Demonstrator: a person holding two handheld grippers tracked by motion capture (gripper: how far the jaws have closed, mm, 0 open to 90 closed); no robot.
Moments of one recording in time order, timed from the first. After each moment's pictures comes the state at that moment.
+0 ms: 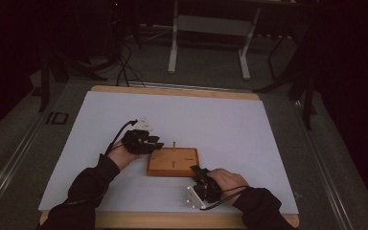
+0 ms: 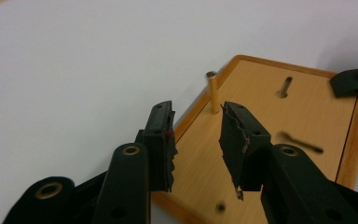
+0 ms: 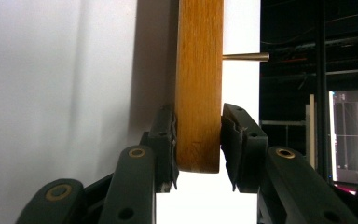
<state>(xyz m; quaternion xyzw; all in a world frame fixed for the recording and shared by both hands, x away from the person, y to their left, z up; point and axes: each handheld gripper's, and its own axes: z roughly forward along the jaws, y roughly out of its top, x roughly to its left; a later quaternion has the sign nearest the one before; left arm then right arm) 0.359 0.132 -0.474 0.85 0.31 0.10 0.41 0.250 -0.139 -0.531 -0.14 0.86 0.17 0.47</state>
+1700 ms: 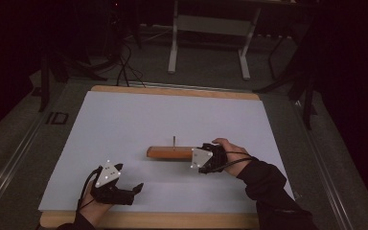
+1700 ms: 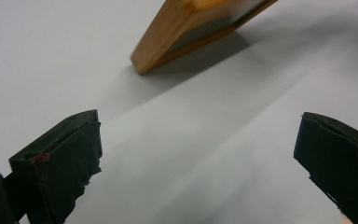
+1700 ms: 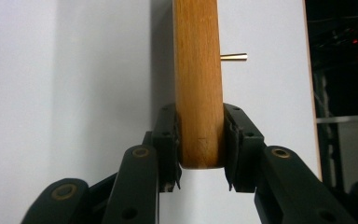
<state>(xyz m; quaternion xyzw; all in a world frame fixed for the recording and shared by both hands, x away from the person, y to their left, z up) 0.220 0.178 -0.515 0.78 0.39 0.21 0.45 0.322 -0.140 -0.455 -0.08 0.93 0.21 0.28</state>
